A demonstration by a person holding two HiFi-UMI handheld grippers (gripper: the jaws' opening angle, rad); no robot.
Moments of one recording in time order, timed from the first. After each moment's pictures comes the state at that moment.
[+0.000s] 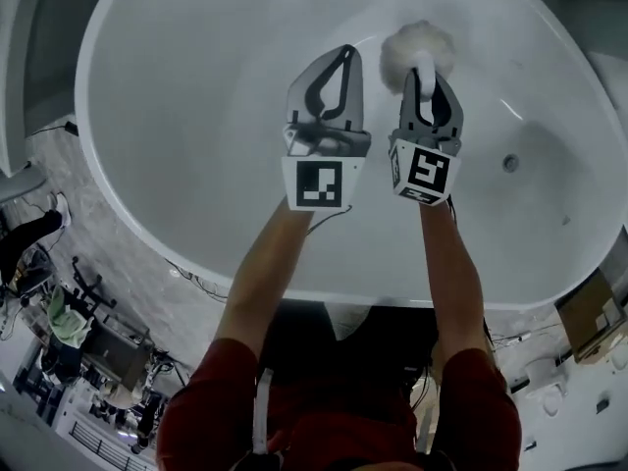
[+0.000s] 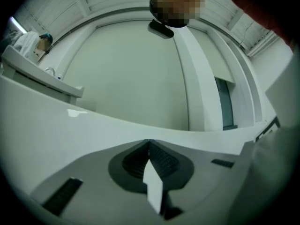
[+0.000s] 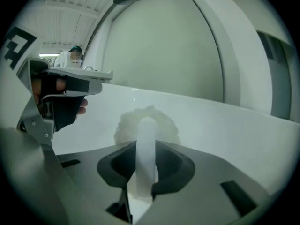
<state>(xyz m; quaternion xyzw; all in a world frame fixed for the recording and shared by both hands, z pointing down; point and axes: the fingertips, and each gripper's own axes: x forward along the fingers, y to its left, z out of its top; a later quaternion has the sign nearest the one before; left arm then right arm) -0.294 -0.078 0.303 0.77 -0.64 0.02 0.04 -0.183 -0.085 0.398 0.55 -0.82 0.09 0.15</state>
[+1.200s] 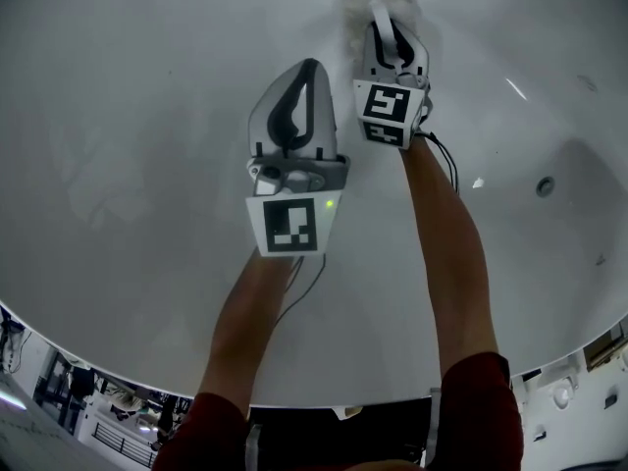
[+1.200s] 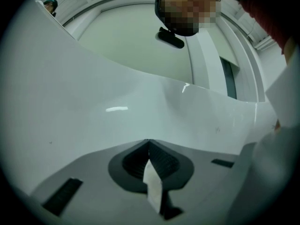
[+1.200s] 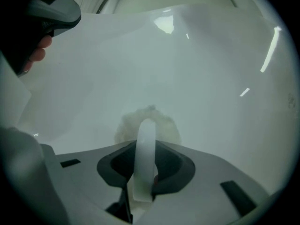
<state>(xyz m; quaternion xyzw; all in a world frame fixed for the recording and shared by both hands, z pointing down) -0.282 -0.123 0.590 0.76 -0.64 0.07 0.09 -0.208 -0.193 0.764 0.52 -0.81 0.10 0.25</state>
